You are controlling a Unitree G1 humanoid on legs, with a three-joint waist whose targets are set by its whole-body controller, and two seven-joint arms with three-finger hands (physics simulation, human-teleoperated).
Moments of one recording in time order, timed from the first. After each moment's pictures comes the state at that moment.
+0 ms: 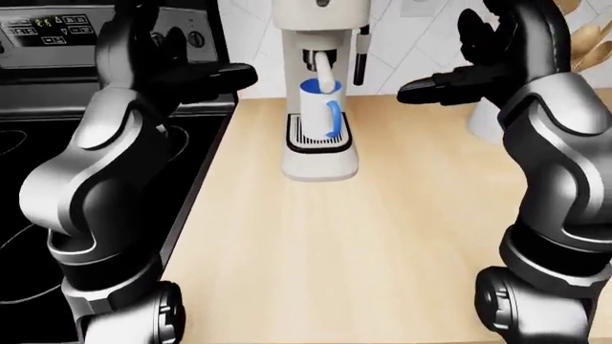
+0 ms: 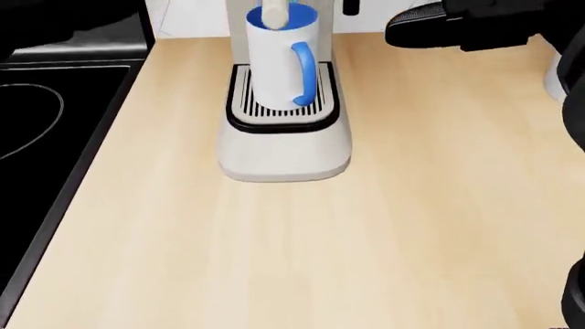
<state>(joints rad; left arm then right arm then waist) -0.88 0.38 0.24 -0.31 -0.59 0.92 0.36 -0.91 -0.40 -0.20 -0.38 0.18 1.01 -0.01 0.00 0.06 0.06</state>
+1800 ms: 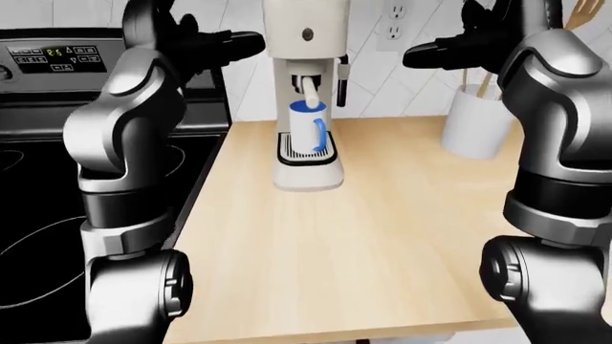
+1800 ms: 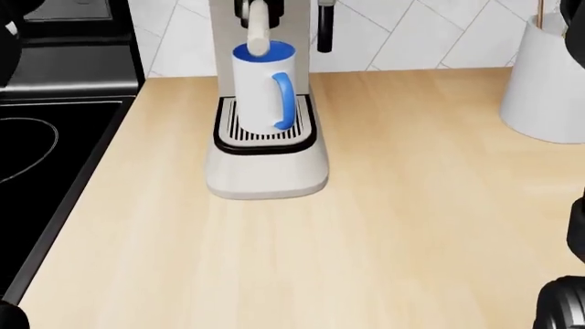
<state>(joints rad) -1.09 0.37 0.19 0.11 -0.45 0.76 0.26 -1.10 -0.44 -0.19 0.01 0.12 0.92 0.02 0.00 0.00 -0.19</state>
